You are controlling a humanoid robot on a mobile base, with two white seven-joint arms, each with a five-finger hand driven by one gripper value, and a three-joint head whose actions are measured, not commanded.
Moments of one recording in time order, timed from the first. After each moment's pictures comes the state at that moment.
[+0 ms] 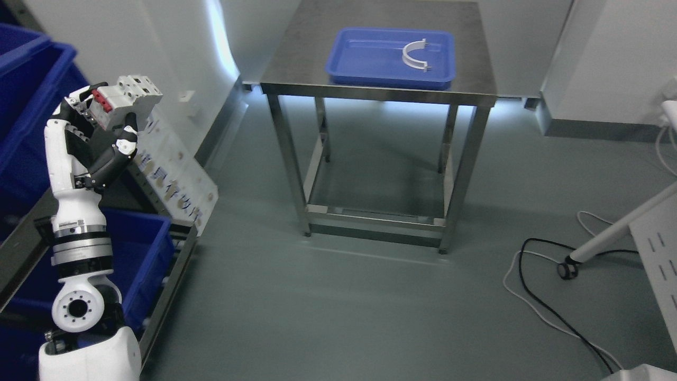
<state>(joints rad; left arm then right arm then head) -0.51 0.01 0.29 -1.63 -0.11 -0.20 -0.08 0.09 0.00 0.00 -0.24 0.07 0.11 -0.13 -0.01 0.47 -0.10</state>
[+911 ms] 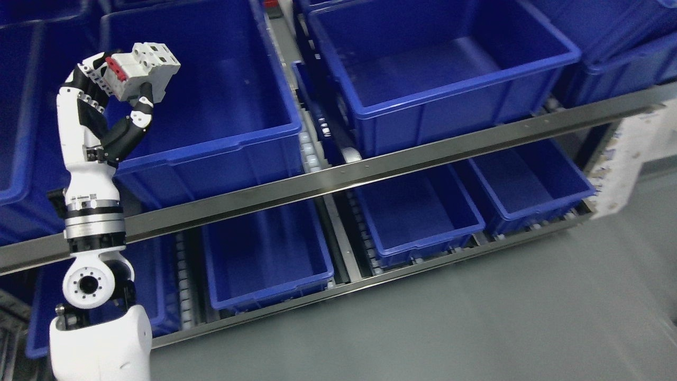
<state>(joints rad) -0.60 0.00 0.22 -1.64 -0.09 -0.17 -0.07 0.09 0.00 0.00 -0.24 0.07 0.11 -0.14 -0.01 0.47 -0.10</state>
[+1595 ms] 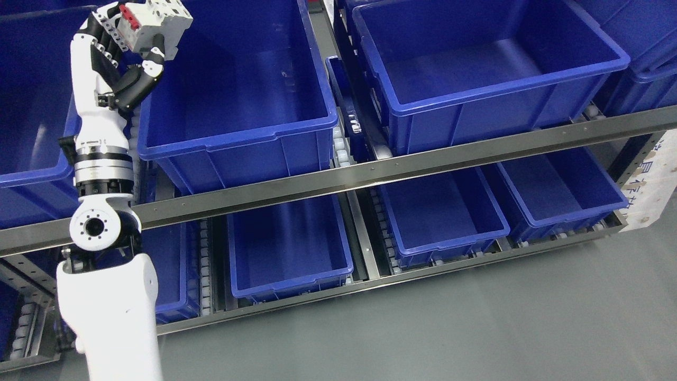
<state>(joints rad) -0.80 0.00 0.20 -1.47 -0.13 -0.10 -0.08 0.09 0.00 0.00 -0.24 0.07 0.11 -0.14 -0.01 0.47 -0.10</state>
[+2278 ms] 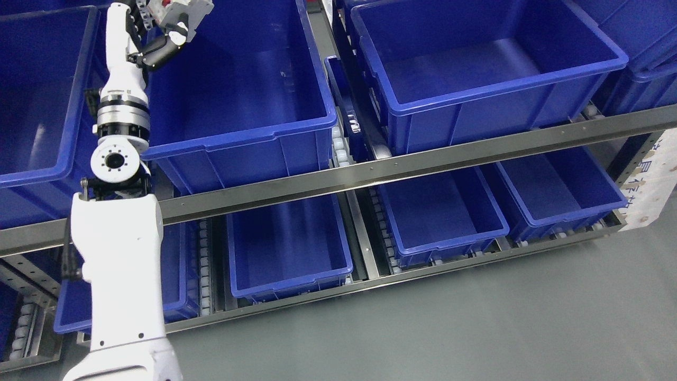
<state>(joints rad) -1.10 0.01 0.18 -1.02 -0.29 -0.10 -0.07 0.09 0.00 0.00 -0.24 0.07 0.11 -0.14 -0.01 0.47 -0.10</state>
